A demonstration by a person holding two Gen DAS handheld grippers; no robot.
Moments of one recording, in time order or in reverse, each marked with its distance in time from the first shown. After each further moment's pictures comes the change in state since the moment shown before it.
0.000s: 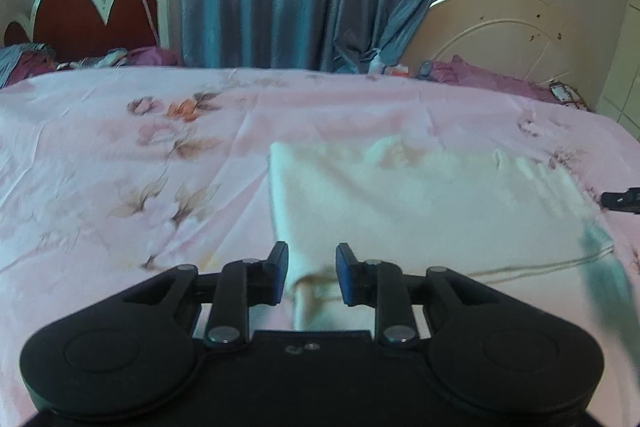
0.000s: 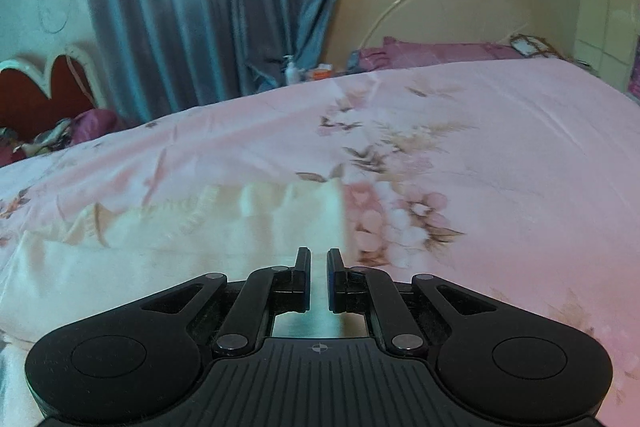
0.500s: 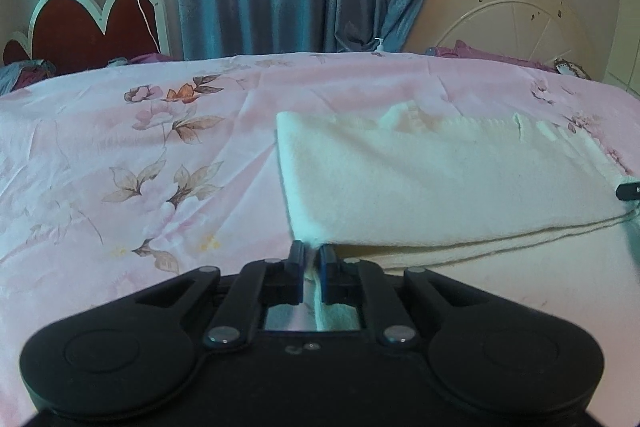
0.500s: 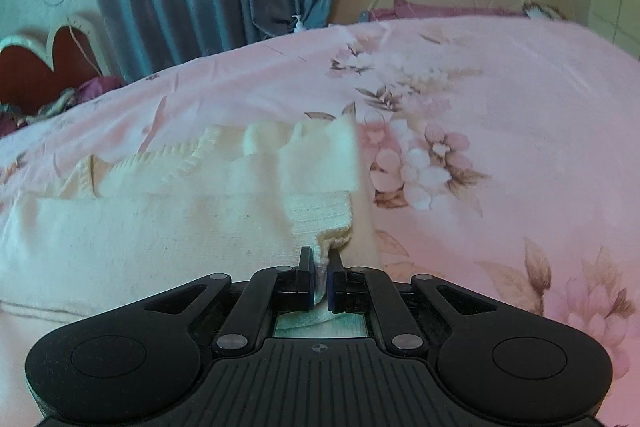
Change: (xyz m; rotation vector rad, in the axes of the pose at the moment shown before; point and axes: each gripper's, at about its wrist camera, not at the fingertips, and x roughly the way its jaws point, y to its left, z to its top) left arm 0.026 0.007 -0.029 0.057 0.007 0.040; right arm 0.018 -0.006 -0.027 -0.008 0.097 -0.016
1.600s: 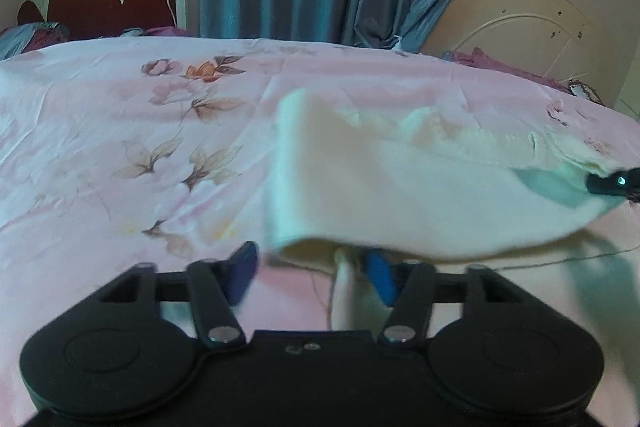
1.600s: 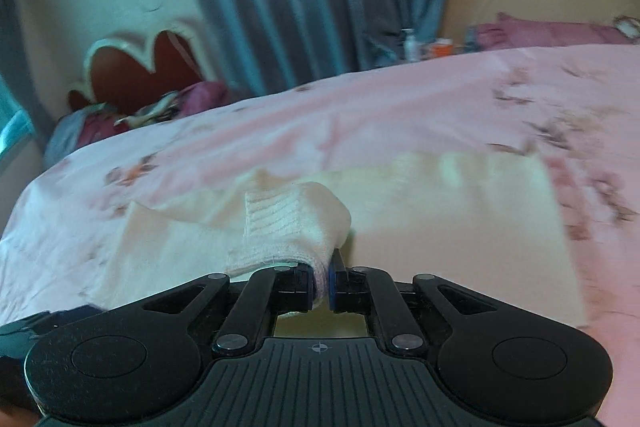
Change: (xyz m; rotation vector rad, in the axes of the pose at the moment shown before) left arm 0.004 0.012 0.004 -0.101 0.031 0.004; right arm -0.004 0.079 0.015 -0.001 -0.026 0.286
